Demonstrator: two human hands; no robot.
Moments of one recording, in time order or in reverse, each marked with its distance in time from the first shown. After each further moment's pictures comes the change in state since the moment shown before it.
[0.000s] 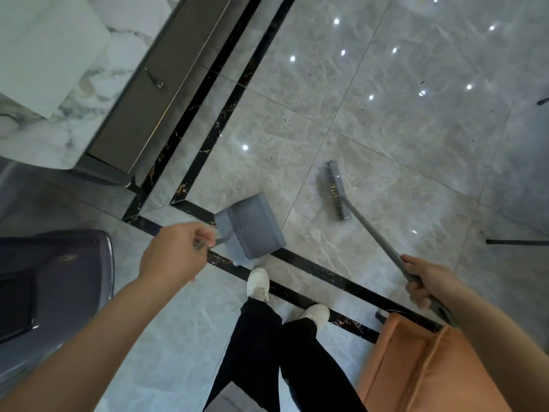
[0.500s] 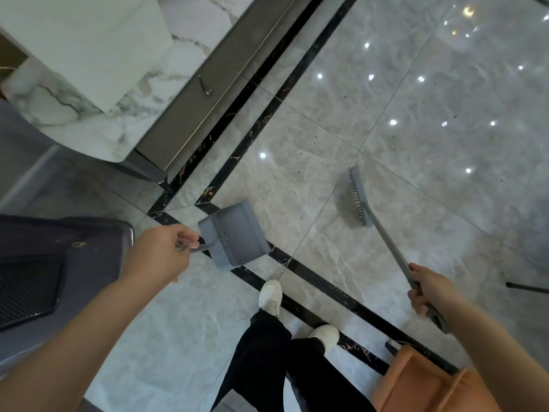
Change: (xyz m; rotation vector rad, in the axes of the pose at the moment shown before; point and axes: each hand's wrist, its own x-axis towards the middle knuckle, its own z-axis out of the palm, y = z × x) left_hand 0.010 -0.071 -0.058 -0.073 0.085 -0.103; right_hand -0.008 -0.034 0.070 -0.080 0.084 -0.059
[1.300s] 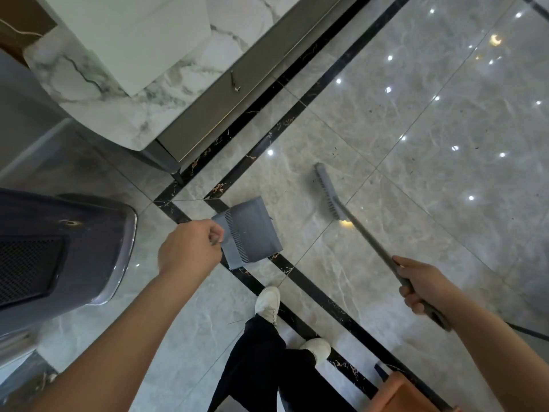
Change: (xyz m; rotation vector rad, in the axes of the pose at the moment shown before) left_hand 0.031 0.007 0.006 -0.001 0.051 -0.091; right_hand -0.022 -0.080 0.068 -0.318 -0.119 -0.063
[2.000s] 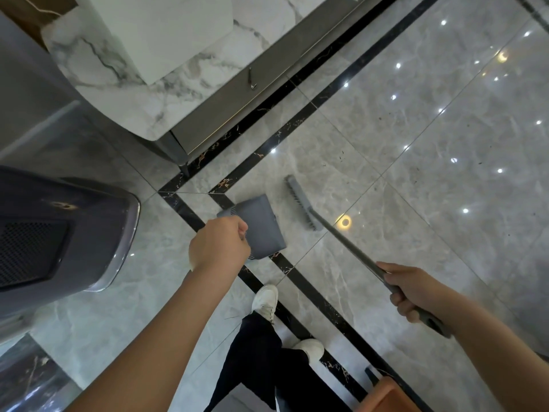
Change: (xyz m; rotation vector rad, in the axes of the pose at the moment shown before) left_hand -0.001 0.011 0.010 -0.047 0.013 -0.029; right_hand -0.029 -0.025 0.032 -0.238 -0.123 0.067
